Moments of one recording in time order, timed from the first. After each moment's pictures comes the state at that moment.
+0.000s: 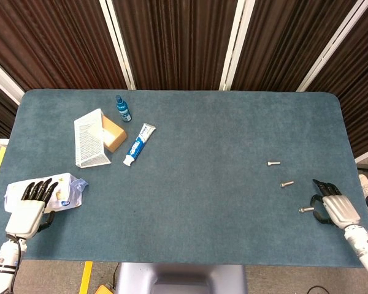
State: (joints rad) left arm -0.22 -1.26 -0.02 -1.45 1.44 1.29 0.17; right arm 0.24 -1.68 -0.15 -0.22 -1.69 1.17 0.85
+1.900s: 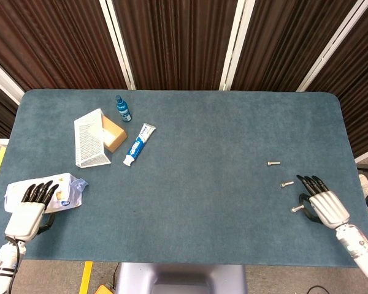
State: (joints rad) left arm -0.22 -1.24 0.00 -1.47 1.45 1.30 0.15; right arm 0.26 -1.63 -0.15 -0.36 -1.72 1.40 0.63
